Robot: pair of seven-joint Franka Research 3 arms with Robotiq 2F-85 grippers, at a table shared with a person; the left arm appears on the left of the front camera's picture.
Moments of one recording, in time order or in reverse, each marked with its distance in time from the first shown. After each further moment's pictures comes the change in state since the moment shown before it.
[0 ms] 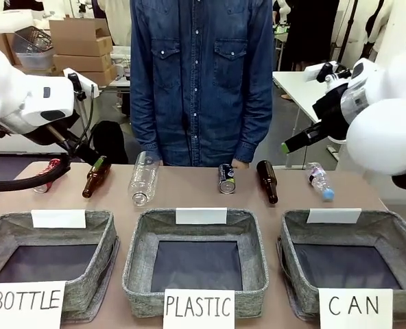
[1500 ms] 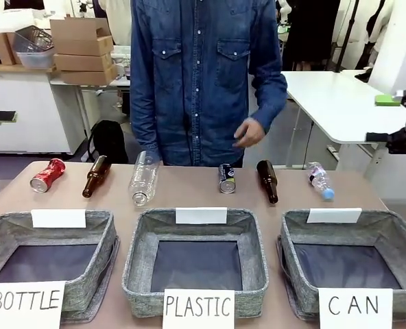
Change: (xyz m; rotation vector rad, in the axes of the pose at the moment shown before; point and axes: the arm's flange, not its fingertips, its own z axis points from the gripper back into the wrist) left arm -0.109 0.161 0.073 -1.111 -0.418 0.776; right arm -0.095 -0.142 0.090 0.850 -0.188 -0.947
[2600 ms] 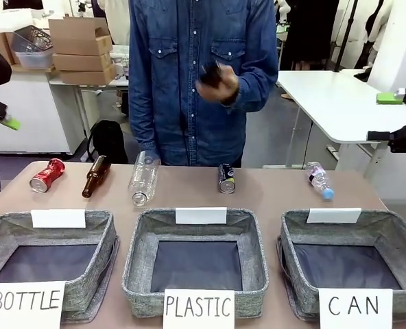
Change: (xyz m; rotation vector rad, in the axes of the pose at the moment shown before) left arm 0.065 0.045 -0.006 1.011 0.094 -0.209; right arm -0.001 0.001 0.005 -0.005 -0.005 0.005
